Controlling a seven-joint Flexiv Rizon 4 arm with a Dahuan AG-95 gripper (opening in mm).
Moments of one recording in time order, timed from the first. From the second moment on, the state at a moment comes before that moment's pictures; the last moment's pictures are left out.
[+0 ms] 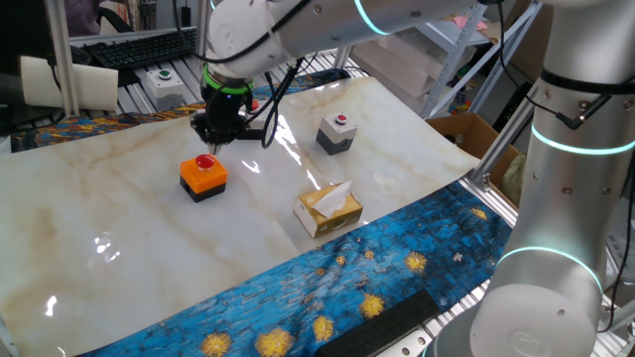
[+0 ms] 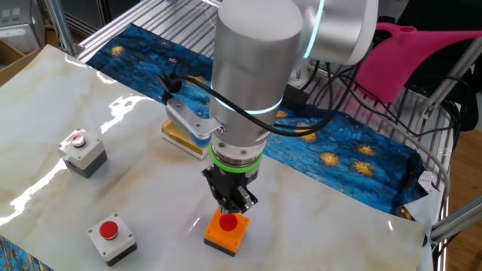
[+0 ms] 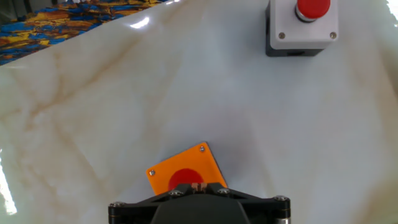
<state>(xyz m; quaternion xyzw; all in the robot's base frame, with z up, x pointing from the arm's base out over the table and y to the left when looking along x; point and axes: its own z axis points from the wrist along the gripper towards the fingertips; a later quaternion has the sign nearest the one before) 0.627 0.113 0.111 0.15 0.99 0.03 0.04</state>
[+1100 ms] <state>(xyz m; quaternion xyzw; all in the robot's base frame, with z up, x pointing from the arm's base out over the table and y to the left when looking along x) 0.629 0.129 0.085 0.17 0.98 0.03 0.06</state>
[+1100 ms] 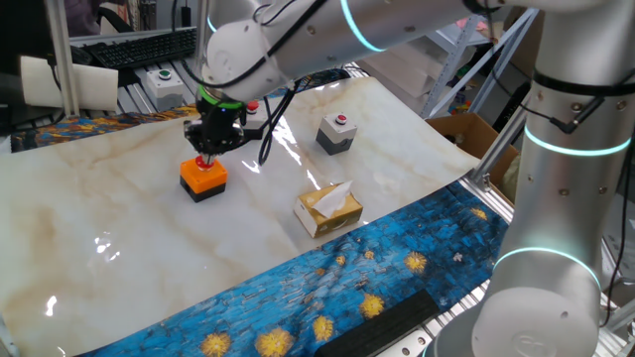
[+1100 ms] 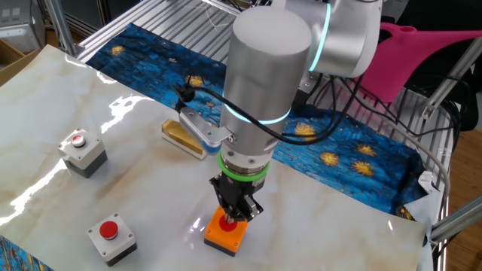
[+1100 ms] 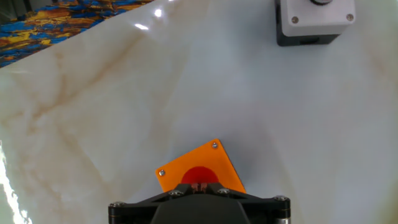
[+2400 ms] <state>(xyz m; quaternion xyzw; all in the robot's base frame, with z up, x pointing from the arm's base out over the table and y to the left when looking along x) 0.628 0.137 0.095 0.18 0.98 0.04 0.06</state>
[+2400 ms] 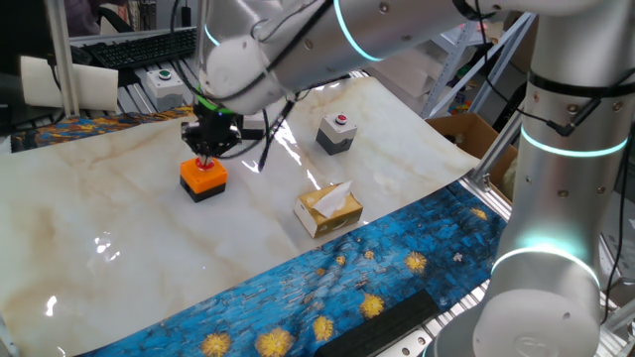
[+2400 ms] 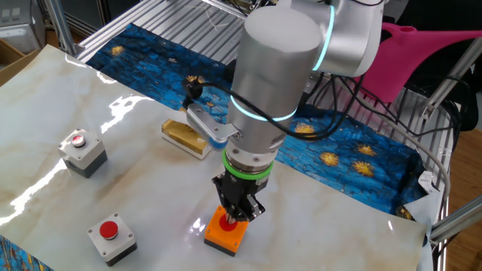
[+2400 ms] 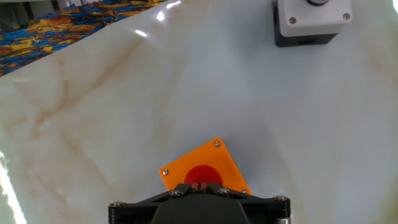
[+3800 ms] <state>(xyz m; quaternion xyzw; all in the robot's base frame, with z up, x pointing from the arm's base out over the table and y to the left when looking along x) 0.599 0.150 0.129 0.26 0.96 0.04 0.06</state>
